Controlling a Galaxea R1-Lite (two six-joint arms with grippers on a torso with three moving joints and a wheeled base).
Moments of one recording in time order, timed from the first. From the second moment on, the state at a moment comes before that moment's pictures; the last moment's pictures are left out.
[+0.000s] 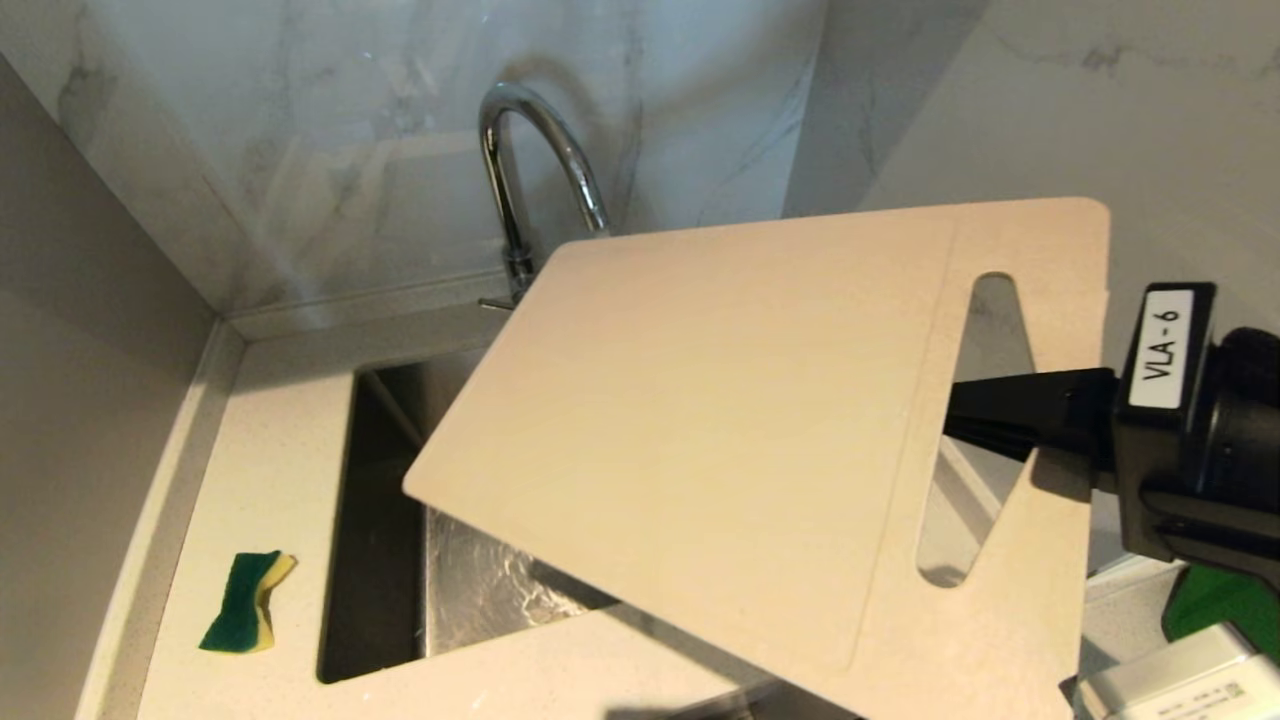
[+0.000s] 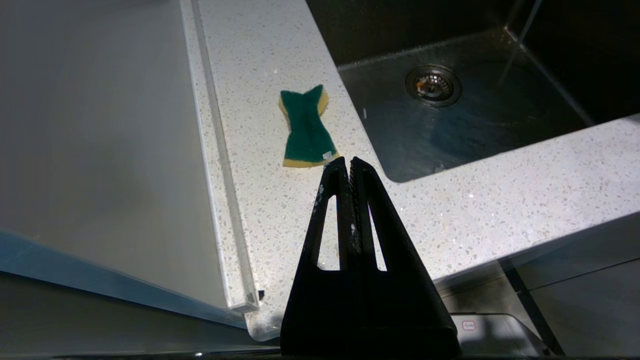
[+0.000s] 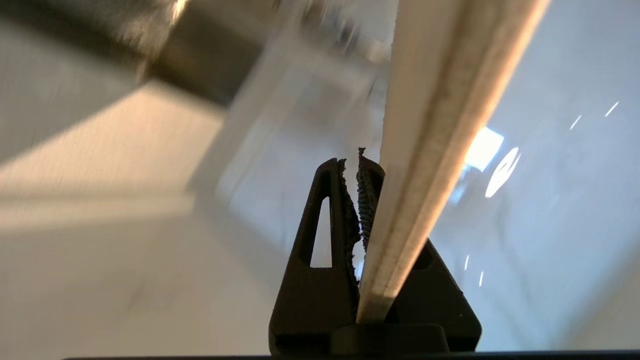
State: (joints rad) left arm 0.00 0.00 0.00 0.01 -0.01 0.01; right arm 0.46 1.10 -1.01 0.13 0.20 -2.25
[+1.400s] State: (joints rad) left arm 0.00 0.00 0.00 0.01 -0.01 0.01; right arm 0.37 0.92 -0.80 -0.08 -0.07 -1.96
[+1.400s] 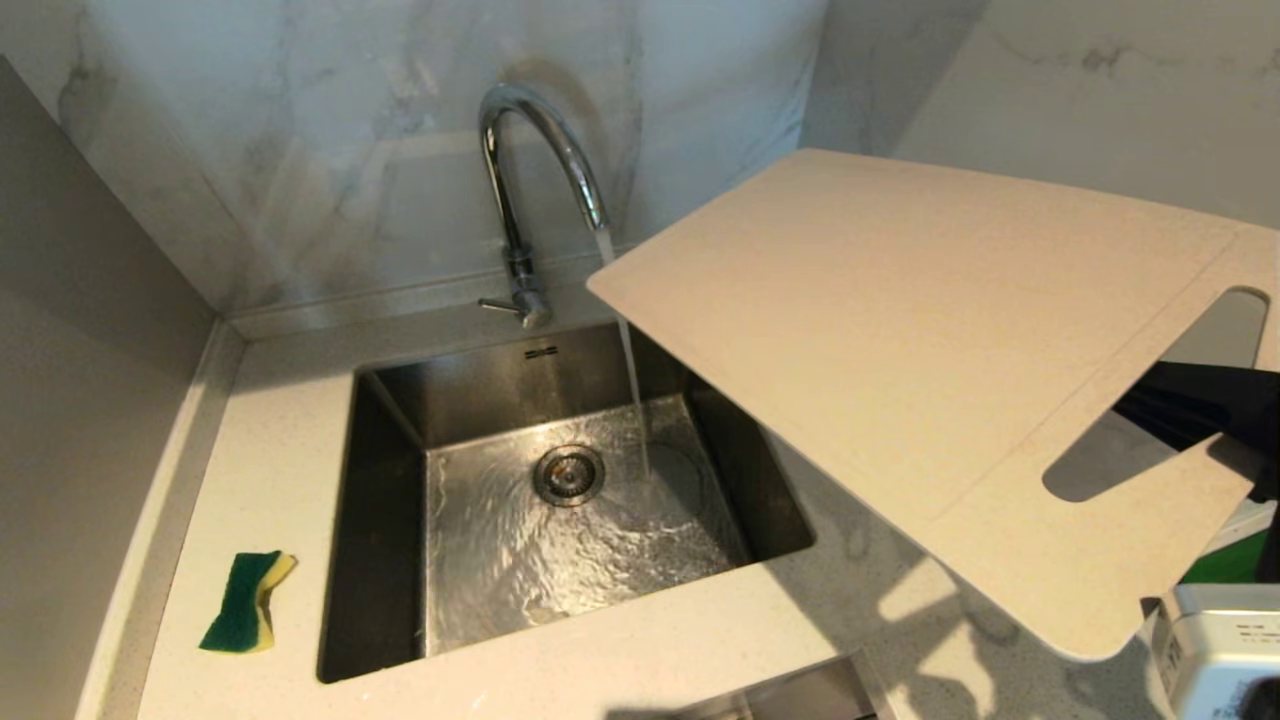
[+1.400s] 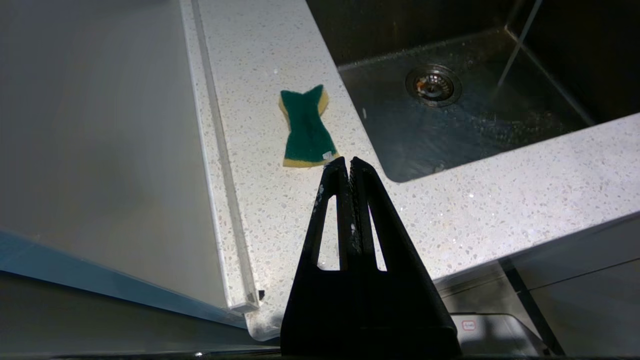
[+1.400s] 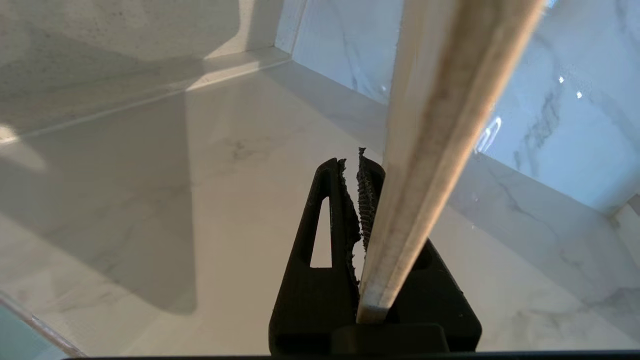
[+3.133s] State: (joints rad) left arm 0.00 0.00 0.00 0.01 -0.01 0.01; right arm 0.64 1.05 -0.65 -0.54 -0.61 -1.71
